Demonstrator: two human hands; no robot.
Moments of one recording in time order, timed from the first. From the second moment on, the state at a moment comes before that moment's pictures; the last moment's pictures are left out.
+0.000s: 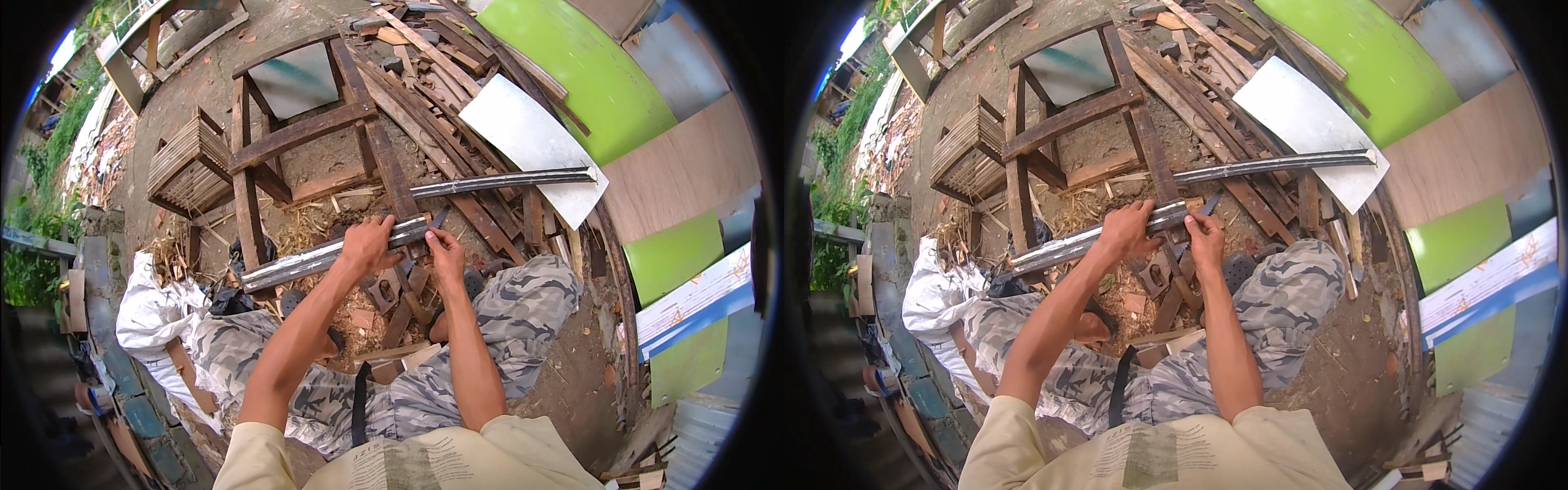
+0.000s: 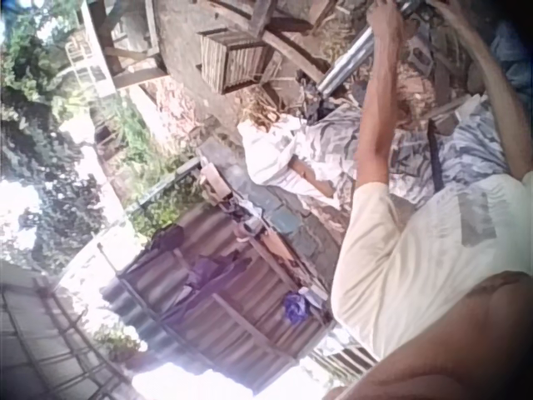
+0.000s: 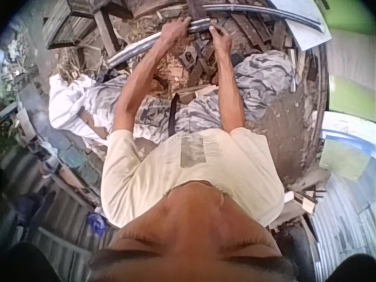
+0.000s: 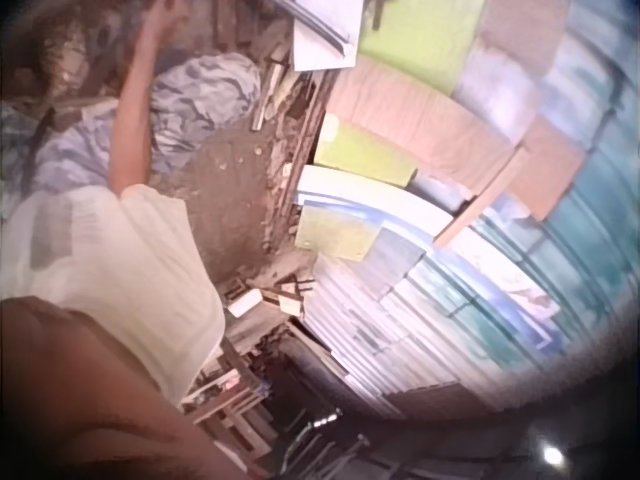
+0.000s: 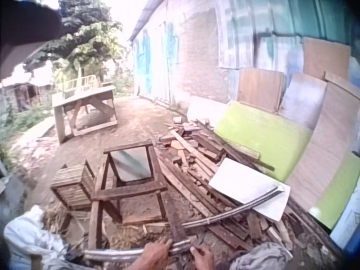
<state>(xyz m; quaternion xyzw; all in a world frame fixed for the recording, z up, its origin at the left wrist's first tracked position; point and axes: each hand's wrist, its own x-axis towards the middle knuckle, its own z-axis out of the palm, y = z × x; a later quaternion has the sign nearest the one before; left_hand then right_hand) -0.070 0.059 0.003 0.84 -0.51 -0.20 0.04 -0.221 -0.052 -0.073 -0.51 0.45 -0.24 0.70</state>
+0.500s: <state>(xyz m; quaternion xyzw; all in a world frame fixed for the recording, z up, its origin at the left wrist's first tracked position) -0.085 0.064 -0.004 0.86 -0.47 -0.18 0.08 -0.214 -0.050 -0.085 -0.53 0.41 -0.30 0.68</state>
